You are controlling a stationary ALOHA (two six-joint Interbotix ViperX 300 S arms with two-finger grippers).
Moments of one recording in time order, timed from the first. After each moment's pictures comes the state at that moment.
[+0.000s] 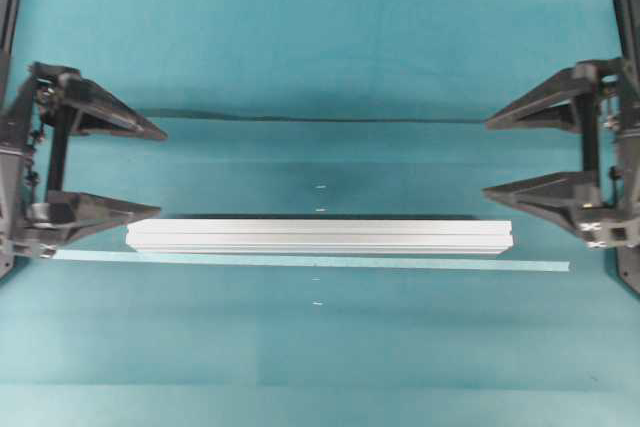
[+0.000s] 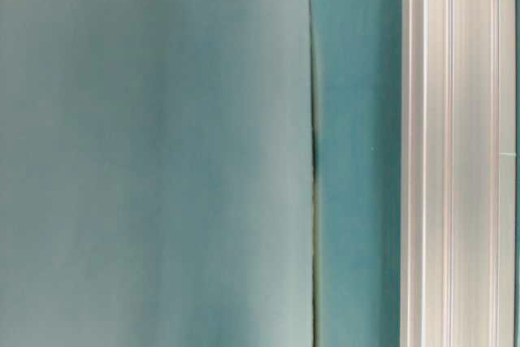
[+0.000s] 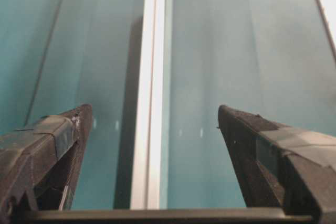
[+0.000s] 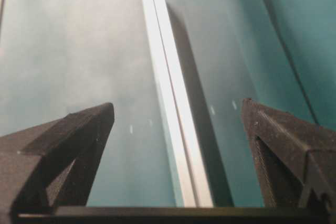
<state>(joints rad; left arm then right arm) 0.00 -0.79 0.85 0.03 0.27 -0.10 -0.05 -0.82 0.85 0.04 0.40 0.20</state>
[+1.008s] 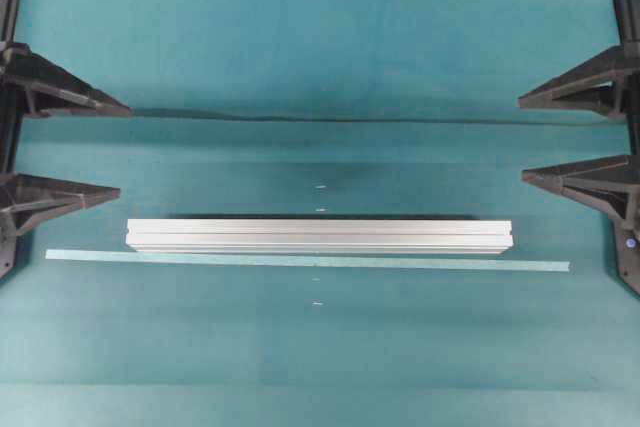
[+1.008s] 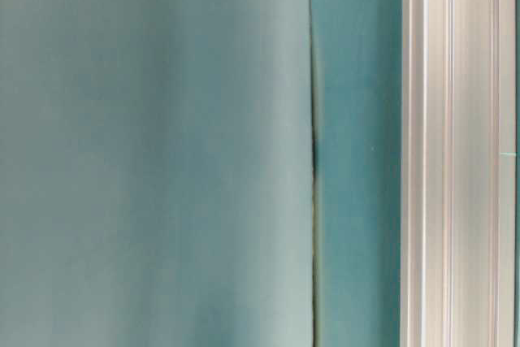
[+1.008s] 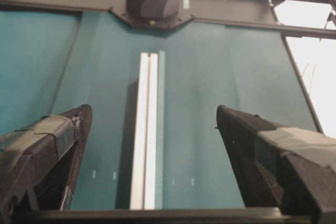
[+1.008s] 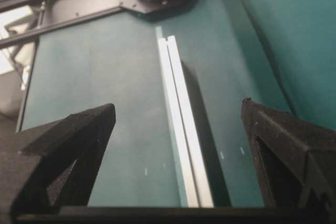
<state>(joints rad) 0.00 -0.92 0.85 0.03 0.23 -0.11 -0.05 -0.93 0.85 0.04 0.35 0.20</state>
